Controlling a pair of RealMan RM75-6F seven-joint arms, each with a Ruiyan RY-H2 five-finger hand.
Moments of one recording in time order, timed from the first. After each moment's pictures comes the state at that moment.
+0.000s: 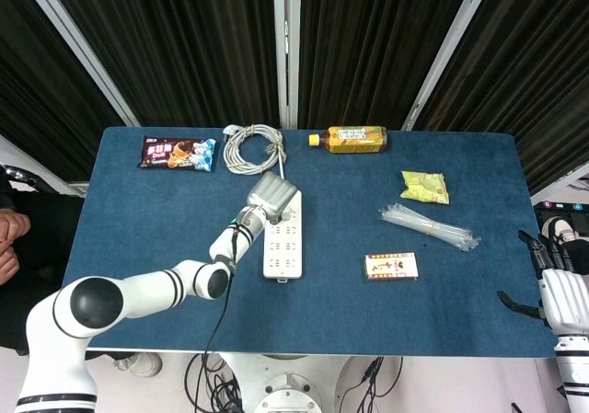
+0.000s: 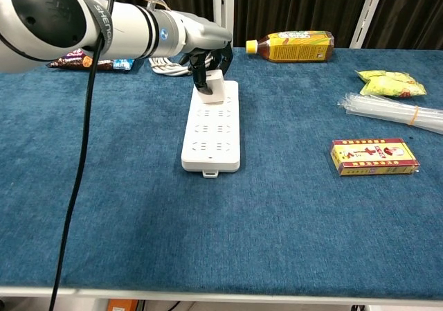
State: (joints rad) left arm -1.39 -1.70 -0.10 -1.12 0.49 0.64 0.66; right arm 0.07 -1.10 0.07 -1.59 -1.46 1.44 0.22
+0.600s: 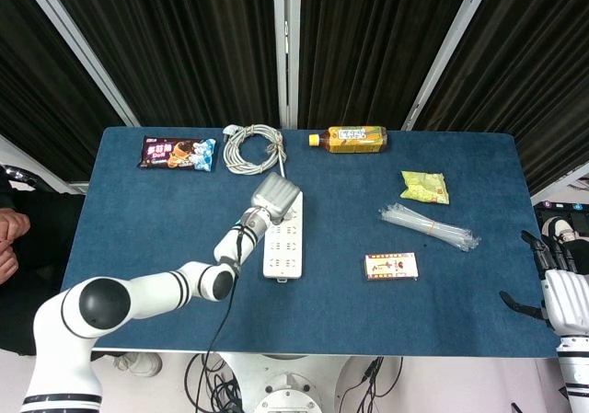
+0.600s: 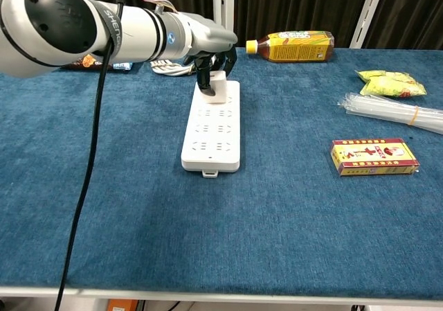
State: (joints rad) left arm -1.41 -1.72 -0.09 -1.11 0.47 0.66 0.70; right arm 0.06 -1.10 0.07 -1.58 -1.46 1.44 0.23
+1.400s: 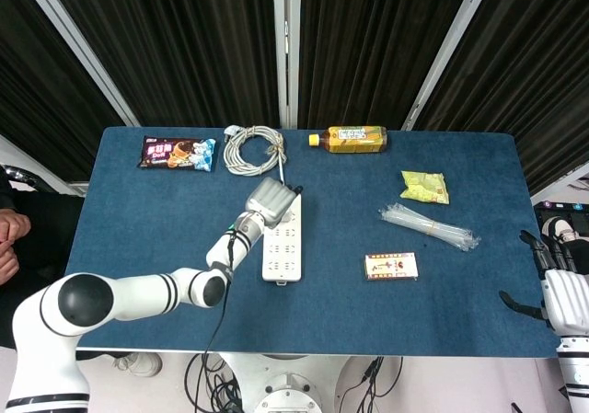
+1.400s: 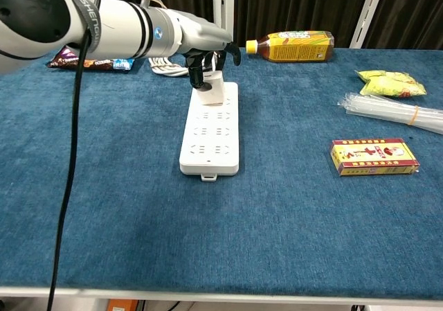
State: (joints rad) left arm -1.39 -1.64 -0.08 -1.27 0.45 0.72 0.71; right arm 0.06 -1.10 0.07 -1.58 -1.47 1.45 0.24
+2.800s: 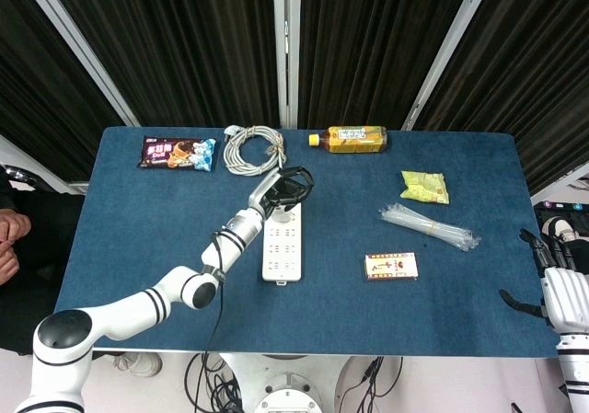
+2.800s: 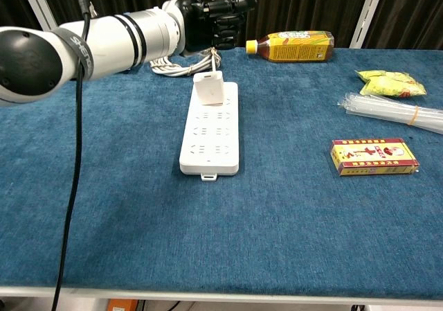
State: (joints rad) left arm -1.04 -1.85 -0.52 -1.04 1.22 0.59 -1.24; right arm 0.07 -1.10 0.08 -1.58 -1.45 1.43 0.23
